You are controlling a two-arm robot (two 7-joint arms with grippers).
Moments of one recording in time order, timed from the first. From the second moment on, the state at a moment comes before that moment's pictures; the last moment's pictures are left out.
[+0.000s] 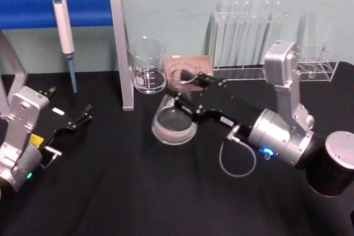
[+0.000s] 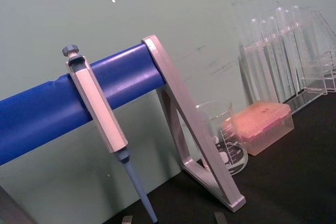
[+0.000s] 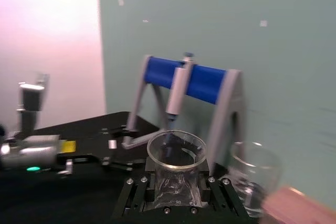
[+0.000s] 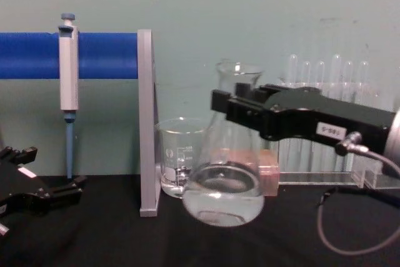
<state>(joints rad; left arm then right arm) -0.20 0.60 0.45 -1.41 -0.25 -0.12 0.03 0.26 0.38 -0.44 -1.59 0.43 0.00 0.51</state>
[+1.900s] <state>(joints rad) -0.20 0.60 0.45 -1.41 -0.25 -0.12 0.03 0.14 0.38 -0.28 -1.67 0.39 0.03 0.39</state>
